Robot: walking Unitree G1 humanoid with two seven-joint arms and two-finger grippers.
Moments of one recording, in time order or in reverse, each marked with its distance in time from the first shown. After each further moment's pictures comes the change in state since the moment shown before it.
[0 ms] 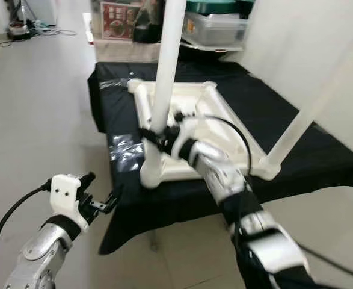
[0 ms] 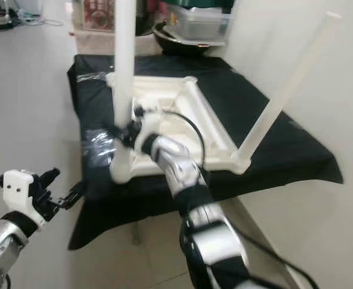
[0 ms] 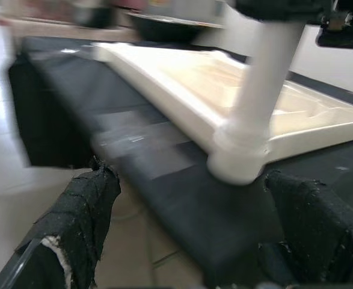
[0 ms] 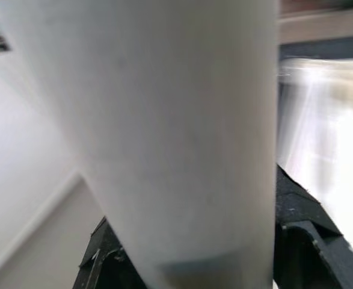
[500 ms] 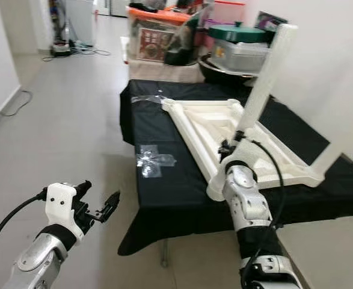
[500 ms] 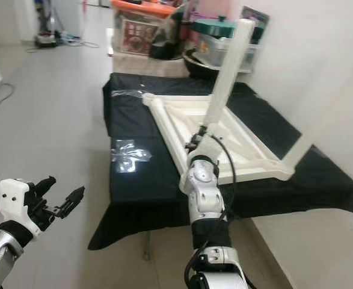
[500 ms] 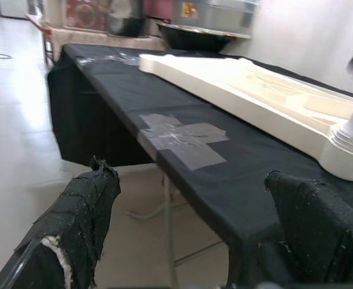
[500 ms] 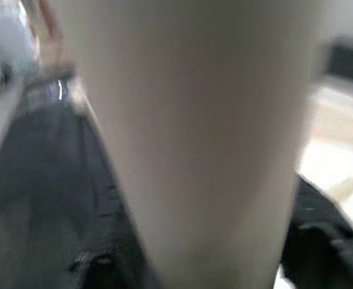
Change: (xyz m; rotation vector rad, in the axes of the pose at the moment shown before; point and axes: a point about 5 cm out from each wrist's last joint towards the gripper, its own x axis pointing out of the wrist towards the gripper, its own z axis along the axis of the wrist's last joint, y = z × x) left arm -0.005 0.002 -0.003 -0.003 0.015 0.013; right arm -0.056 -0.046 -0.049 0.022 0.091 -0.542
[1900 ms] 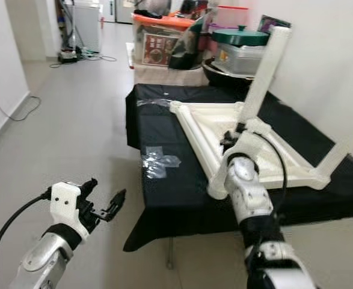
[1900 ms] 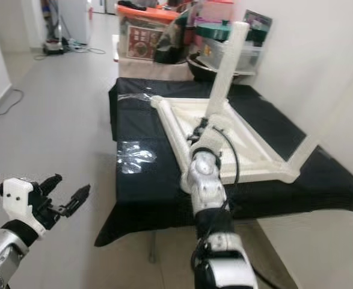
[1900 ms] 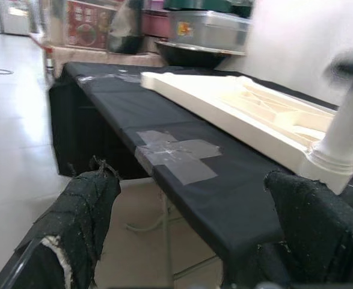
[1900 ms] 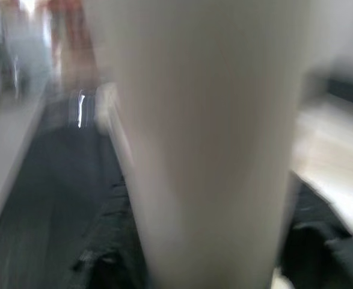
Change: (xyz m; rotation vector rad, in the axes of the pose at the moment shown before) left arm 0.000 -0.004 0.005 -0.006 -0.028 -0.009; right arm 0.007 0.013 -0.002 -0.049 -0.016 0.067
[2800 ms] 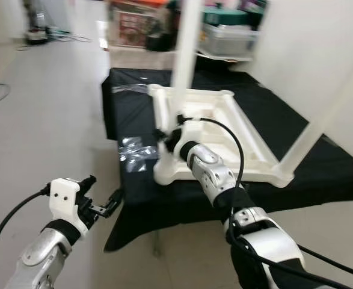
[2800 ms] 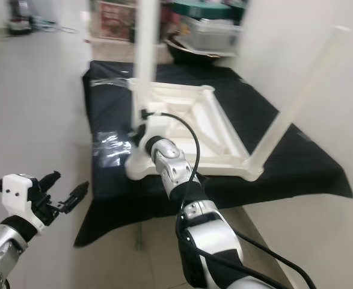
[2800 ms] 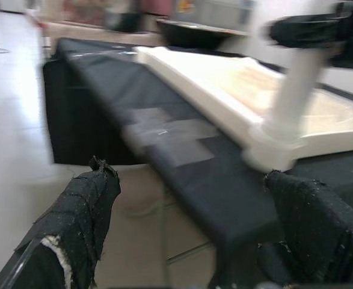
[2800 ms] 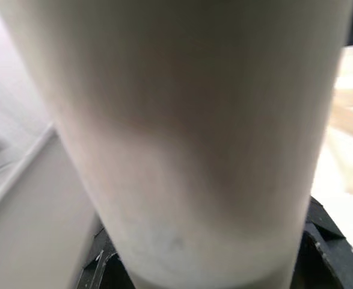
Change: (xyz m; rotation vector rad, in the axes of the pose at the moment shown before) left arm 0.003 0.002 -0.002 -0.007 0.006 0.007; right arm 0.028 0.033 0.043 0.032 -0.045 0.144
